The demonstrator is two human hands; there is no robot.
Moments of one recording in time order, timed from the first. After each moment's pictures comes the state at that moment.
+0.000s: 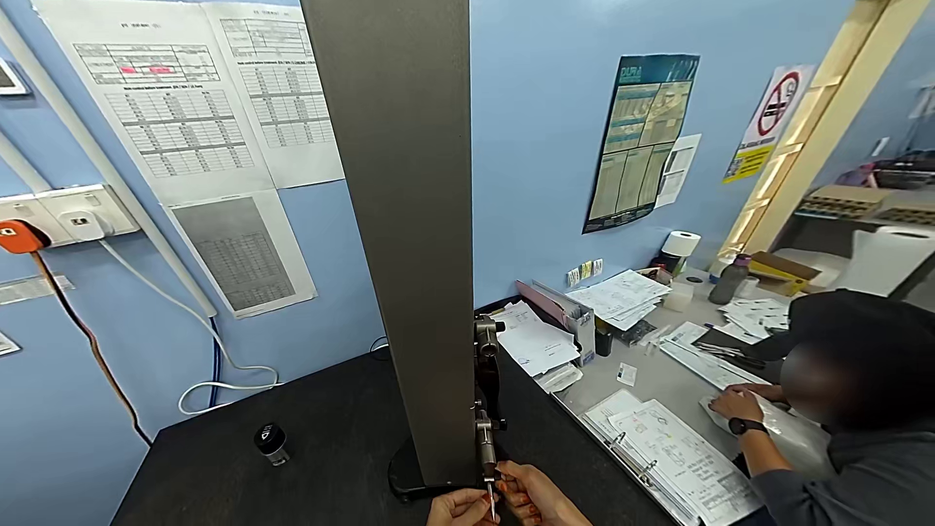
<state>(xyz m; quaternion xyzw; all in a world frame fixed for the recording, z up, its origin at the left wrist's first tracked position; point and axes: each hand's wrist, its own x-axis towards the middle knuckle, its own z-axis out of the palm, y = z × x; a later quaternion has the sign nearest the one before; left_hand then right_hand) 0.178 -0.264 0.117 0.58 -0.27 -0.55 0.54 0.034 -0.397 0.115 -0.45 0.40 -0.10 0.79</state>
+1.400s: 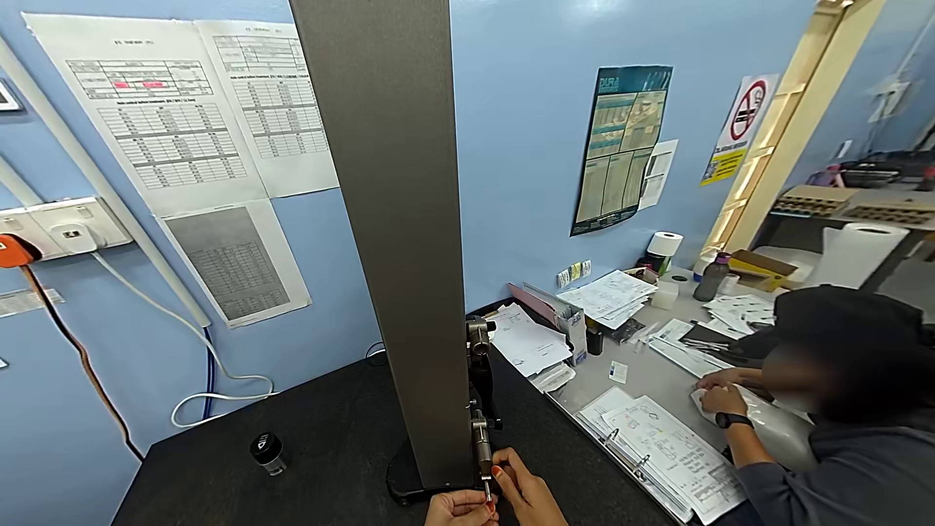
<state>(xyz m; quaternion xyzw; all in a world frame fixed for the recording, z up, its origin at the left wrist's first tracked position) 0.180 -0.265 0.126 0.57 -0.28 -0.56 0.53 0.028 -0.376 0.089 -0.79 0.36 -0.25 0.44</state>
